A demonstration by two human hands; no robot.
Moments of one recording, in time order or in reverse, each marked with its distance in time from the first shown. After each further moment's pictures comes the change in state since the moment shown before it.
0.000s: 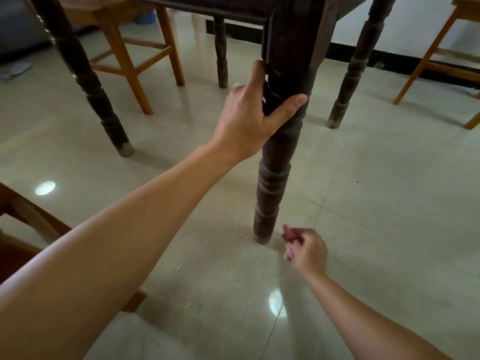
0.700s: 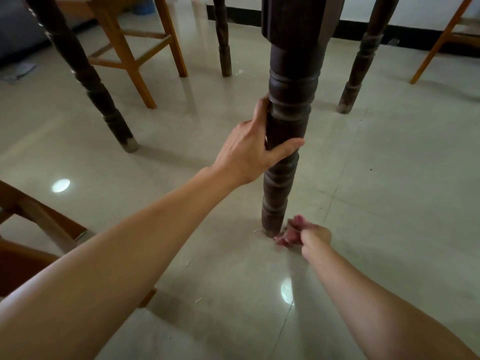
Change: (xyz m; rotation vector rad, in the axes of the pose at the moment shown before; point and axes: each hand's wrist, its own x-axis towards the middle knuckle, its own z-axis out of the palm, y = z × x) left_hand -0.039 -0.037 0.024 0.117 -0.267 -0.156; right_hand 0.038 -0.019 0.030 0.830 0.048 1.051
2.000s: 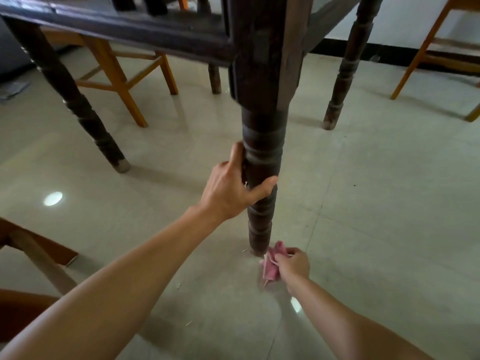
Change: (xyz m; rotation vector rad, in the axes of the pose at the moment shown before) left_hand 0.000 0.002 0.001 -0.019 0.083 0.007; right_hand -0.037 0.006 -0.018 -0.574 -0.029 -0.209
